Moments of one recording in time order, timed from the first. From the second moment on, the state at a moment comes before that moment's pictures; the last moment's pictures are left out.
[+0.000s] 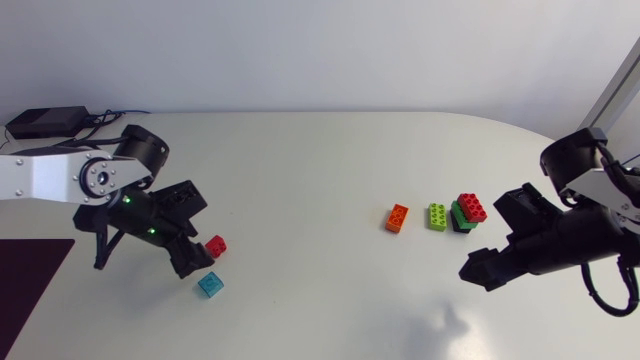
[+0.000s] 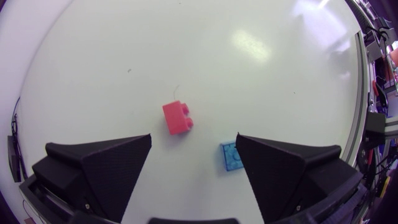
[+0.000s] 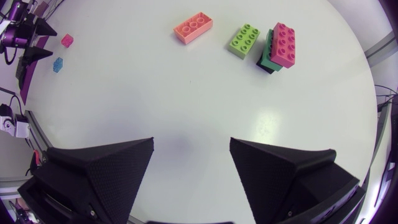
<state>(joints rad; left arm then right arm) -0.16 1.52 0.85 -0.58 0.18 0.73 0.02 1.14 0.74 -0.79 -0.20 -0.29</state>
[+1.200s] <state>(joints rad) -0.15 1.77 0.91 -0.46 0.24 0.58 0.09 1.21 0.74 -0.71 -0.18 -0.23</state>
